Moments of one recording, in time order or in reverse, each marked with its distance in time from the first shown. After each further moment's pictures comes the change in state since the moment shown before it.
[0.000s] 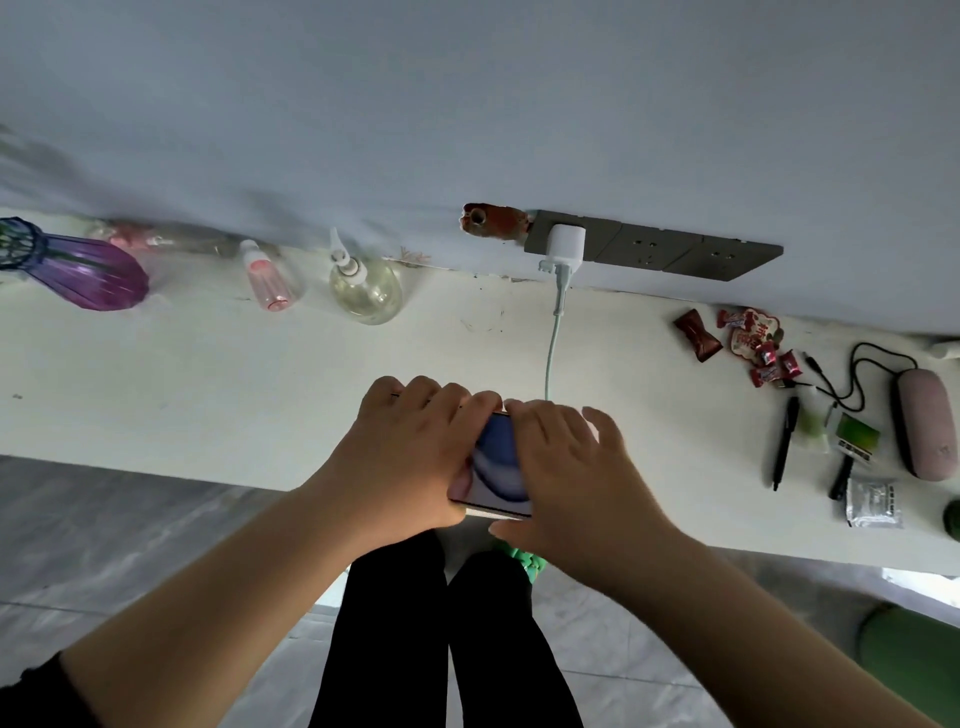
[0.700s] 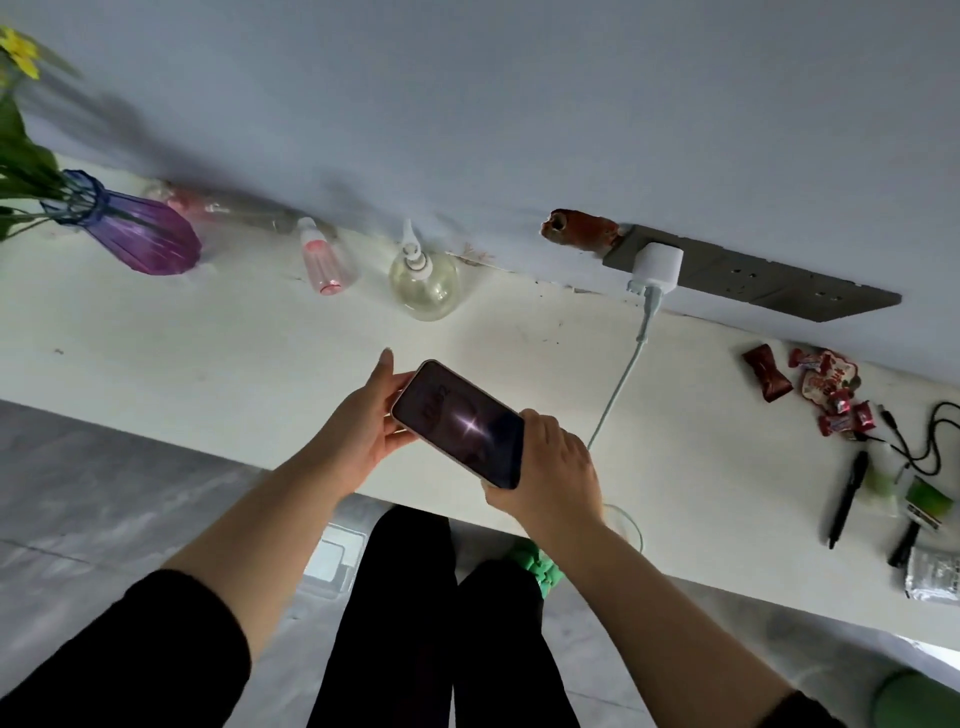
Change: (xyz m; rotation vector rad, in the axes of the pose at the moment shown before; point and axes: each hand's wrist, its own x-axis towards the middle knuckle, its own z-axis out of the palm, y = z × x) left_hand 0.002 -0.106 0.105 -1.929 -0.001 -0.958; right_hand 0.090 -0.019 0.115 0.220 0.114 0.232
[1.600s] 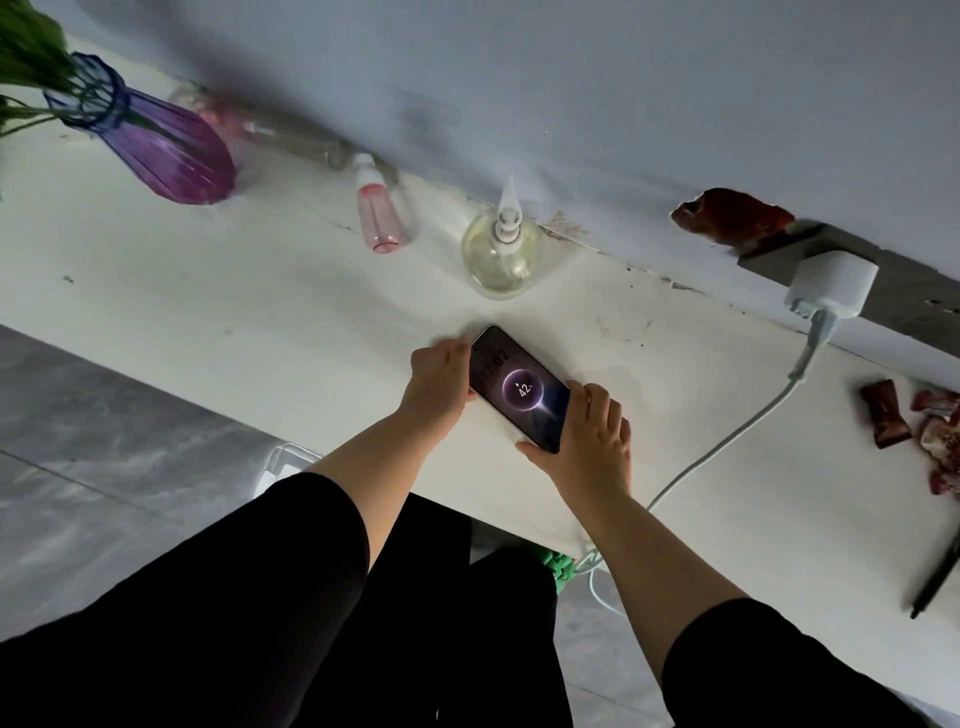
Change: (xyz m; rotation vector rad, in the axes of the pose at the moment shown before) left_hand 0.092 -0.020 -0.009 0.310 0.345 0.080; right_hand 0.074 0.011 0.081 -0.208 -0.015 0.038
